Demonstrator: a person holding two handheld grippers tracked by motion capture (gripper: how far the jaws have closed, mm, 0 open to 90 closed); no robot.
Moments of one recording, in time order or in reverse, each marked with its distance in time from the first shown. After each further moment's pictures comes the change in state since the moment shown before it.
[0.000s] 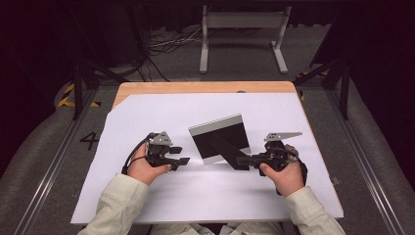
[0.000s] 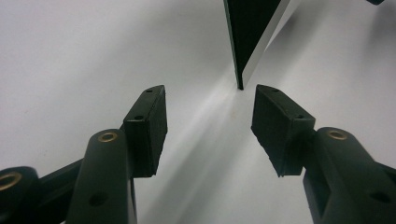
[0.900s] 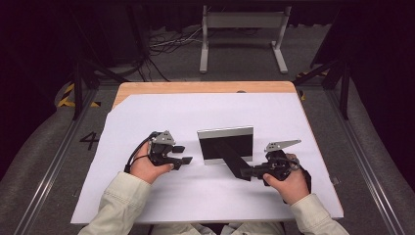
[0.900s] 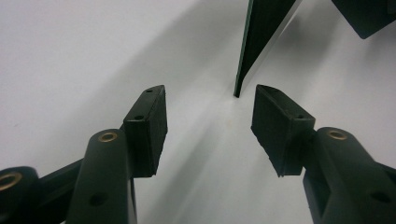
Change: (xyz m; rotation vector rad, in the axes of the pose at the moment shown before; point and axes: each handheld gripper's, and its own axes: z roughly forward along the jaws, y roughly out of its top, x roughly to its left) left arm -0.001 0.006 0.005 -0.001 -0.016 0.014; right arm -0.002 -0.023 -0.002 0.108 0.003 -0.017
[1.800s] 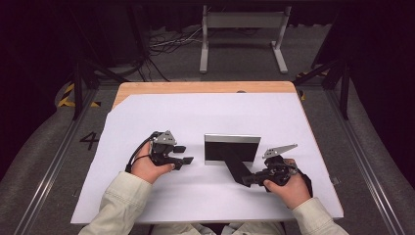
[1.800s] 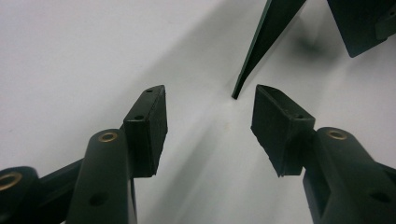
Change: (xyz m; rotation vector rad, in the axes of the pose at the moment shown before) left arm -0.001 0.001 0.002 0.001 -0.002 0.010; right arm -0.003 -0.014 0.005 0.094 -0.013 -0.015
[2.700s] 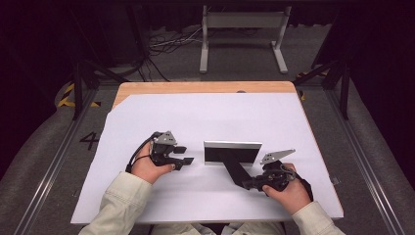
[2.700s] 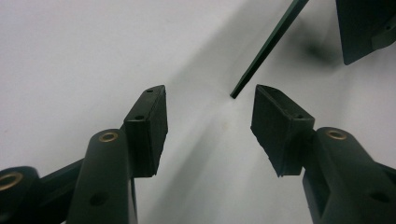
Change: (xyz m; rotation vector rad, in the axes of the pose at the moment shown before) left arm -0.001 0.000 0.001 0.003 -0.006 -0.001; right arm 0.008 -0.009 0.005 0.032 -0.064 -0.047
